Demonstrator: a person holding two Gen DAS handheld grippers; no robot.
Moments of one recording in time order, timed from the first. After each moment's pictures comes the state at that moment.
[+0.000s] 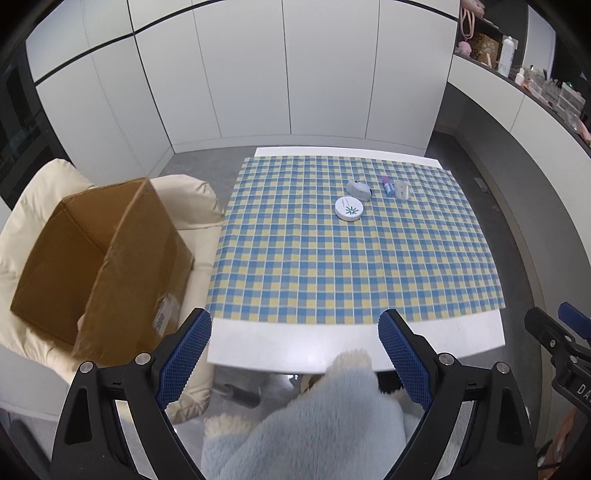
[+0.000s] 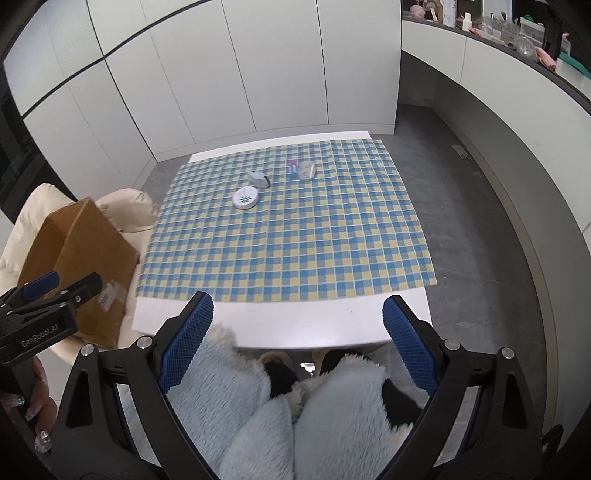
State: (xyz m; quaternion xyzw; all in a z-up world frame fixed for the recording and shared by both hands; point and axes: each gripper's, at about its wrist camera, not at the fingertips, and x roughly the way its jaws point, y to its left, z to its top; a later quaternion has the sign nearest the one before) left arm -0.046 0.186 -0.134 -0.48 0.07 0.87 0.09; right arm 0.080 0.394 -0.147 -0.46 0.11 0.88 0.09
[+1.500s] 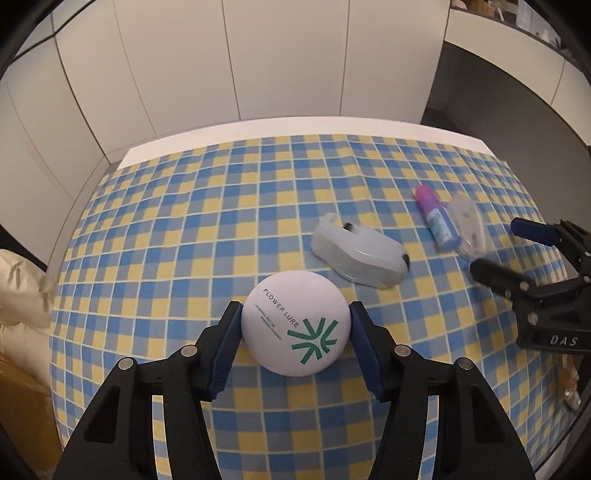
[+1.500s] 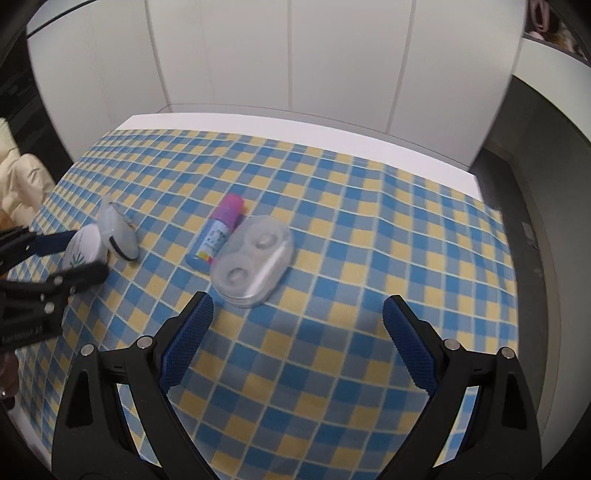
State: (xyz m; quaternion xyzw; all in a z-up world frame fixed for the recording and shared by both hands) left arm -0.309 0.336 -0.348 -0.49 0.09 0.85 0.15; right arm -0.267 0.496 -0.372 -0.48 -0.03 0.88 -0.05
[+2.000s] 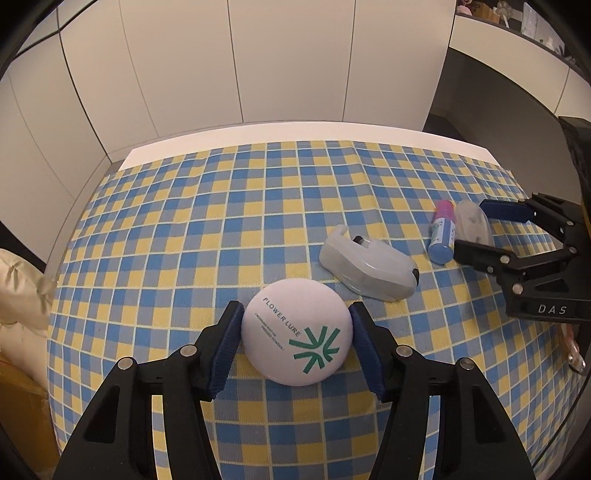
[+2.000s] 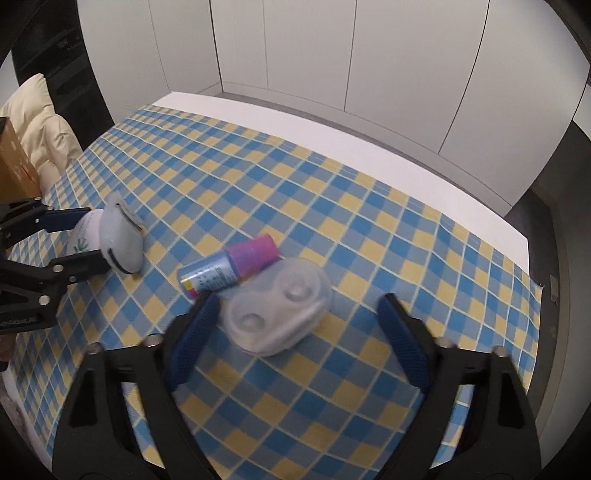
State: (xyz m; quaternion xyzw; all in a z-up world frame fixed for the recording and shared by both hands) left arm -0.320 0.336 -0.351 -0.49 0.09 0.85 0.15; right arm -0.316 0.477 -0.377 -0.48 -0.08 0.86 -0.14
